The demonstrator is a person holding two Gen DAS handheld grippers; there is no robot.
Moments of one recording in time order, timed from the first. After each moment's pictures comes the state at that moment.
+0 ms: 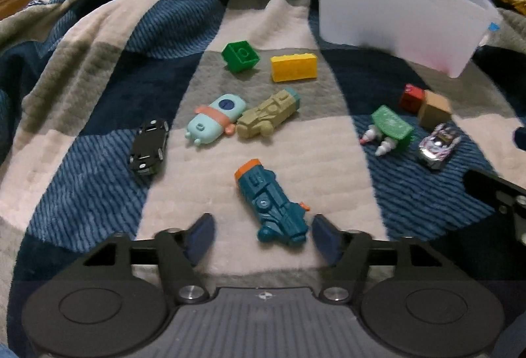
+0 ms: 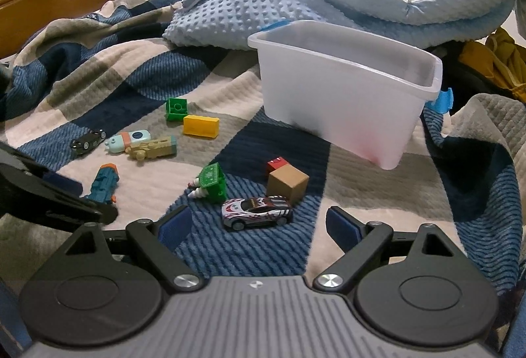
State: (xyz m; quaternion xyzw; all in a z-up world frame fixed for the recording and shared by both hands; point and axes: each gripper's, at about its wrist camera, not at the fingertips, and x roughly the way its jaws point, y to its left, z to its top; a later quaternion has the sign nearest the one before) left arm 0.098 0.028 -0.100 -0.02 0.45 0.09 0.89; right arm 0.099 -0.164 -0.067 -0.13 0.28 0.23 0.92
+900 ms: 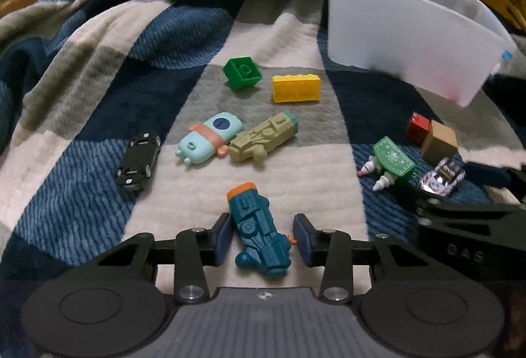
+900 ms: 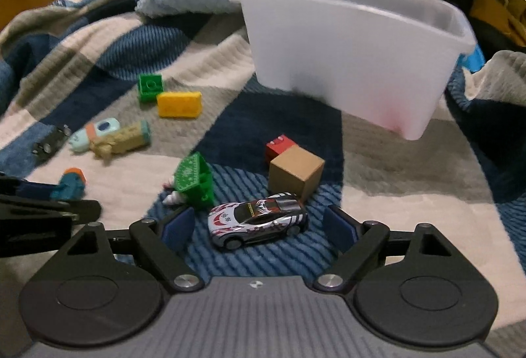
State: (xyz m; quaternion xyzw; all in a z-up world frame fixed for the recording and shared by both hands) left arm 0.110 0.018 -0.100 -0.04 0.42 0.10 0.90; right arm 0.154 -0.139 -0.103 -0.10 0.34 0.22 0.91
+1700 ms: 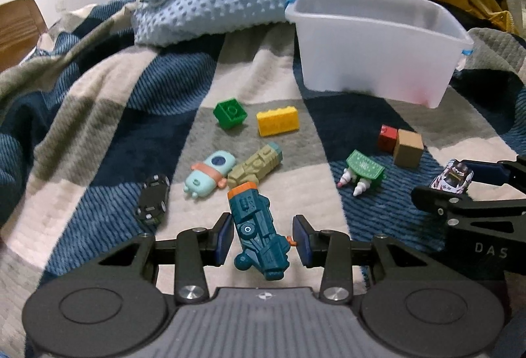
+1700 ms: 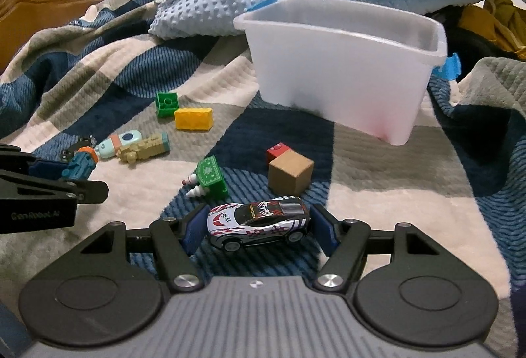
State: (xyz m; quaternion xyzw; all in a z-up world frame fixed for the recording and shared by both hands) left arm 0.084 0.009 -0.064 0.02 0.37 0.07 0.93; right arm 0.118 -0.164 -0.072 -0.08 0.31 0.22 0.92
